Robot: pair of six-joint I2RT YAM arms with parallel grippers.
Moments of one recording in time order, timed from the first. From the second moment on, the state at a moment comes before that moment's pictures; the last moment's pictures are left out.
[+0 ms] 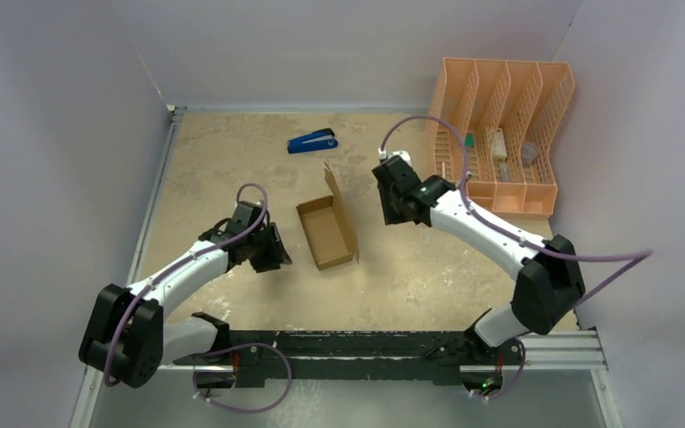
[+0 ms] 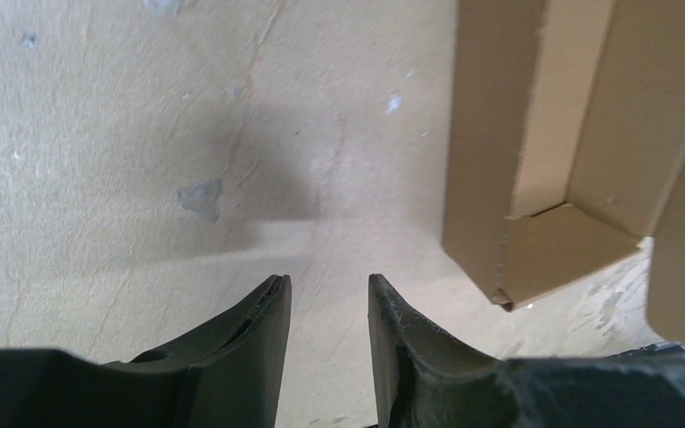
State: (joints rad) left arm -0.39 1.18 0.61 -0.45 0.14 -0.75; right arm 0.69 1.49 1.29 -0.79 0.36 0.39
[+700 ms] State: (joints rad) left arm -0.56 1.38 0.59 -0.17 0.12 -0.89; right arm 0.70 1.76 0.99 -0.11 0.01 0.44
